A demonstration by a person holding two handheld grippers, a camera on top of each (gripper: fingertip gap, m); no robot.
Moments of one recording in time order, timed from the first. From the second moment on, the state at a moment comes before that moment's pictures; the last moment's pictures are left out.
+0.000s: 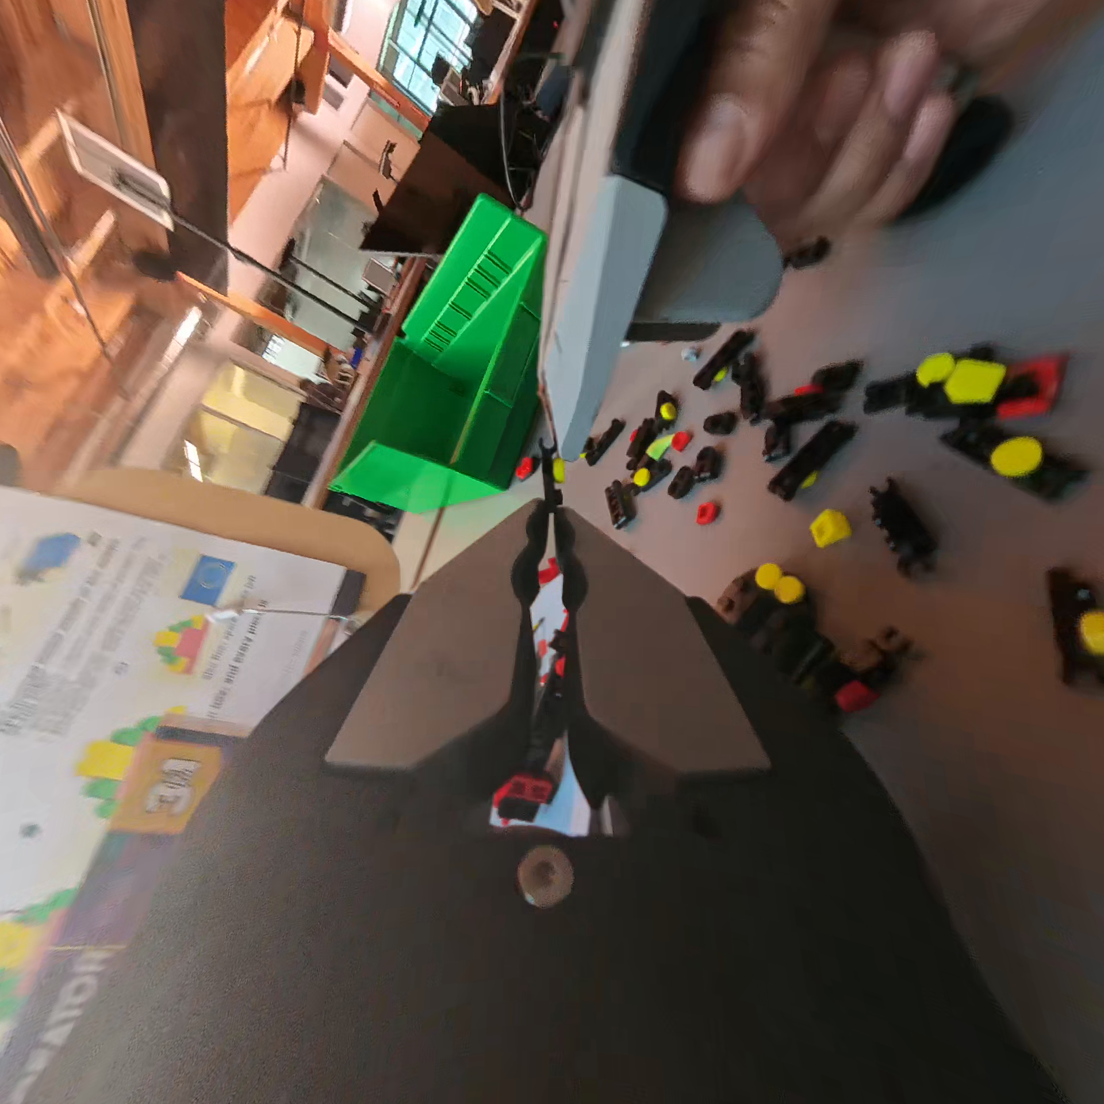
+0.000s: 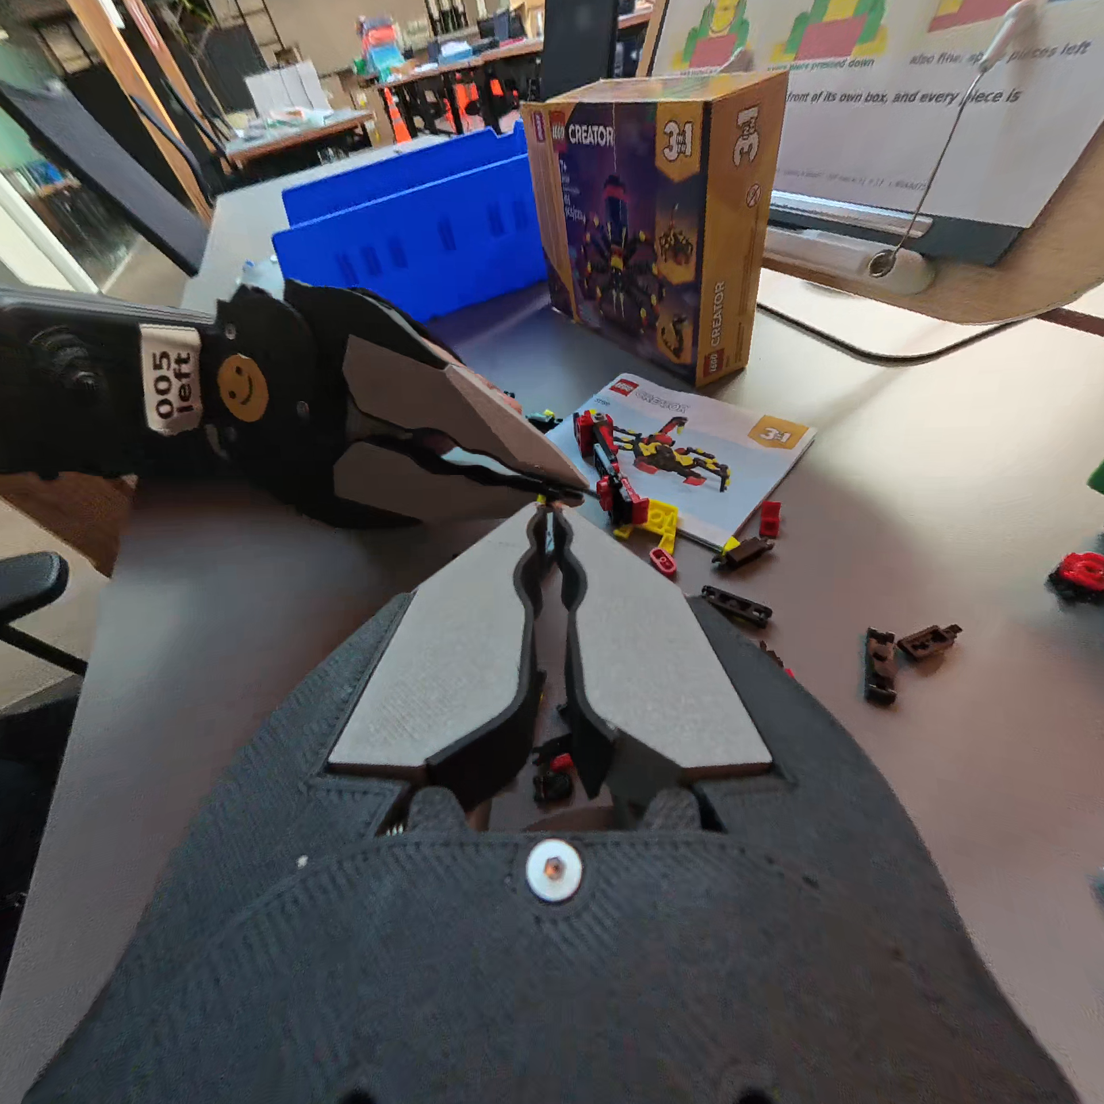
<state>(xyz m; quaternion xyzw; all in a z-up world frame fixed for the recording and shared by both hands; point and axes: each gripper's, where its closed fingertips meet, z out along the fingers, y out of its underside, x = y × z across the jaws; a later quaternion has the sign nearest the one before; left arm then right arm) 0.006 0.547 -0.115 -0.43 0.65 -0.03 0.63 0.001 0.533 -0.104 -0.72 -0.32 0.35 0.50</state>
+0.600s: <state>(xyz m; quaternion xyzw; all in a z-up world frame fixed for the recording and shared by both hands) 0.006 0.551 -0.113 -0.49 0.62 -0.06 0.61 0.000 0.539 -0.094 -0.72 -0.25 0.42 0.50</state>
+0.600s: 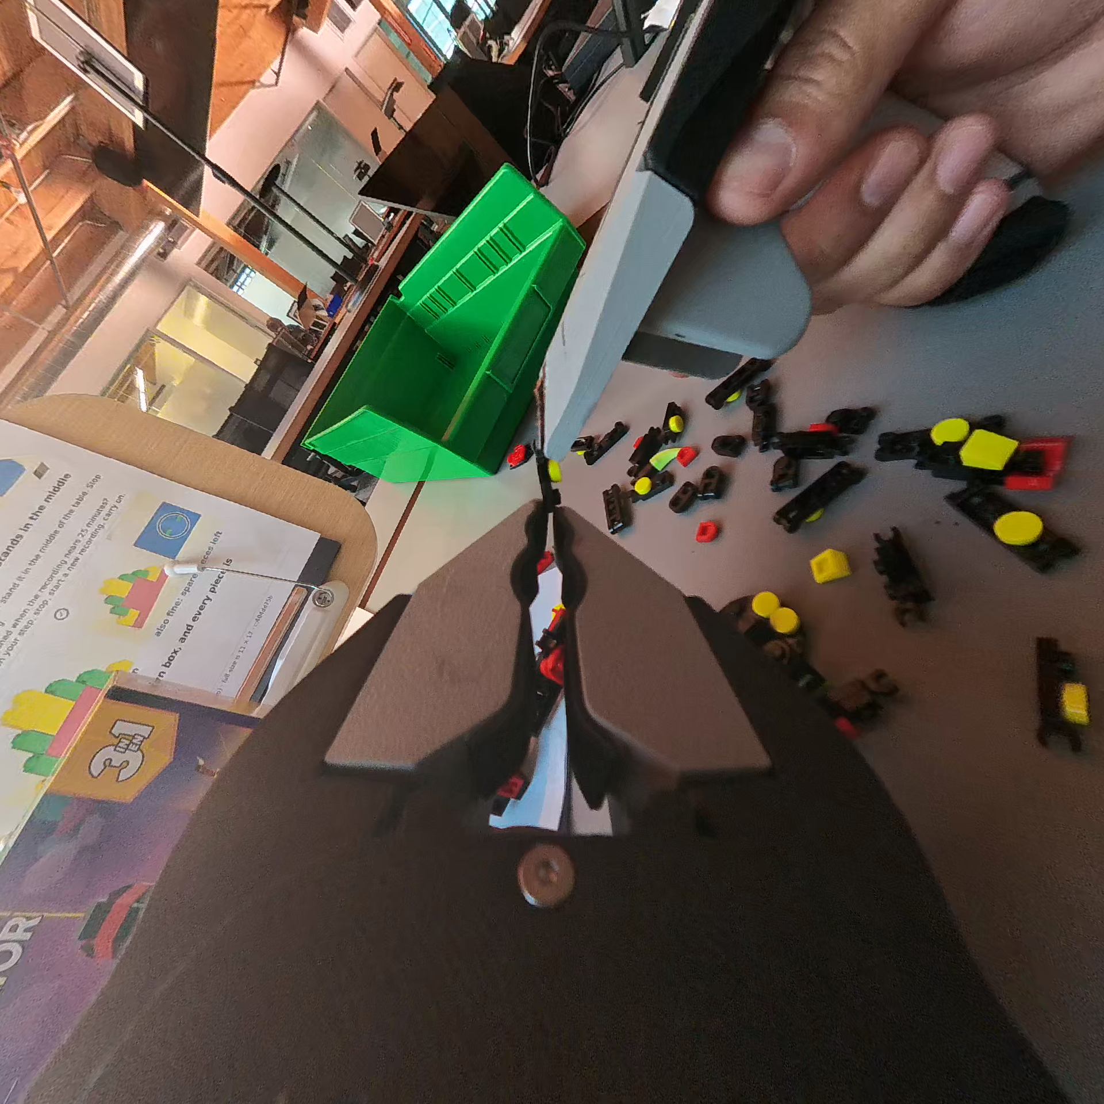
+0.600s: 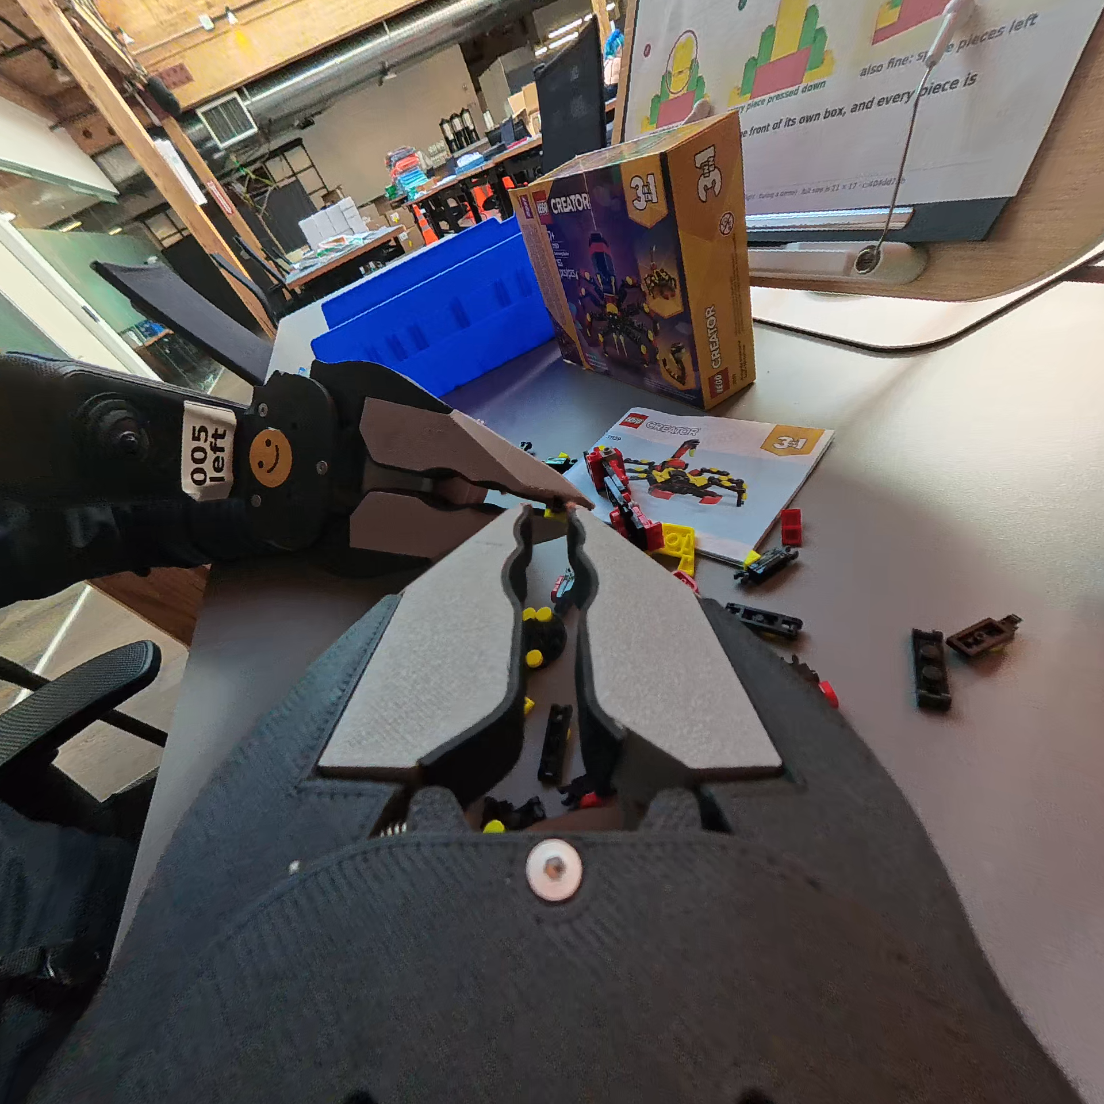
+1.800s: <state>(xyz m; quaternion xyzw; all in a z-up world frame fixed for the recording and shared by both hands) 0.005 0.555 -0.128 -0.44 0.66 0.04 0.61 -0.002 0.538 -0.130 -0.77 -0.33 0.36 0.41</state>
